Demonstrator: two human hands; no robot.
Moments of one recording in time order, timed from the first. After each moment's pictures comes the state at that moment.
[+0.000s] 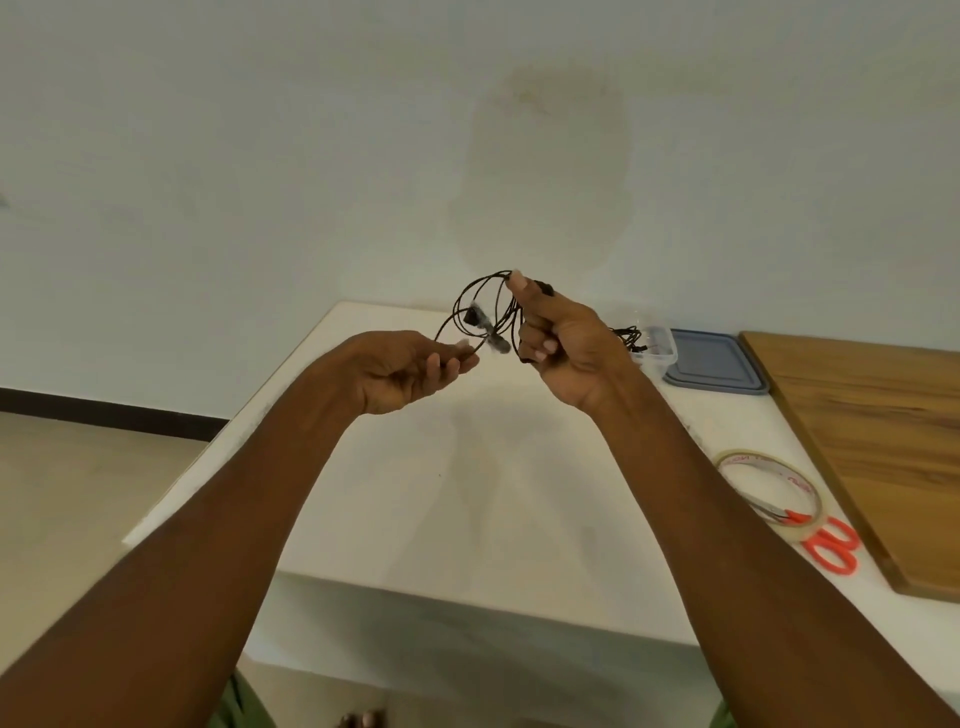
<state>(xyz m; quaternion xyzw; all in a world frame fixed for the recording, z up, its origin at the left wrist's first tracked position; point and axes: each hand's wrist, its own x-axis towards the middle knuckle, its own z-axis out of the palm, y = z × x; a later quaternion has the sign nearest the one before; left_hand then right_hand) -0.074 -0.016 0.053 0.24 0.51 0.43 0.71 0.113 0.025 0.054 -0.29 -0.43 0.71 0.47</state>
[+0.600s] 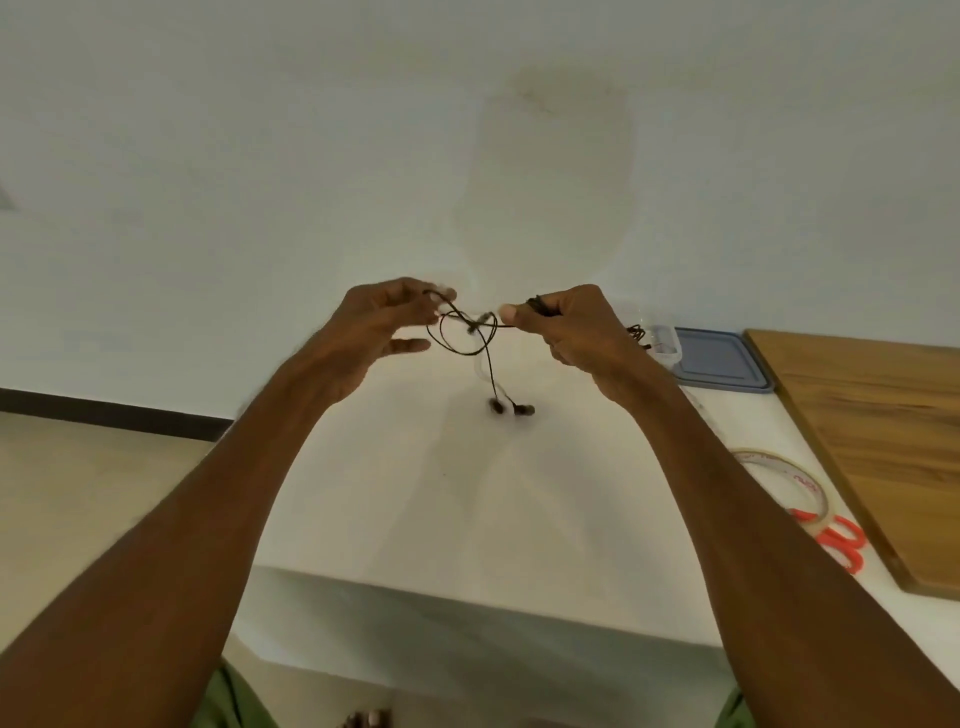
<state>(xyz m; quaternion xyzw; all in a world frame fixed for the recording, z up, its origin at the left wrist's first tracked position) -0.100 -0.021 0.057 0.55 0.51 0.50 0.43 0.128 0.030 0.061 -0.44 -0.70 0.42 0.38</state>
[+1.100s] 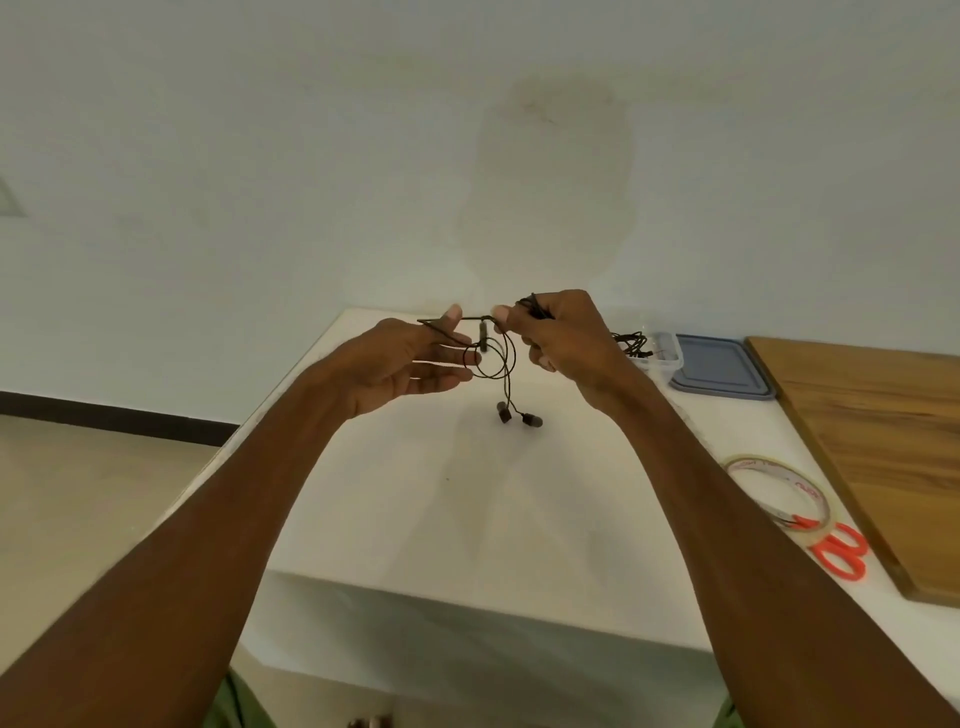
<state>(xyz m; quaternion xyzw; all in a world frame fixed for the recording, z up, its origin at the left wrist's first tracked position) -0.086 -0.023 0.055 0.46 0.54 0.43 0.55 0.113 0.023 0.064 -0.40 -0.70 0.43 0.41</state>
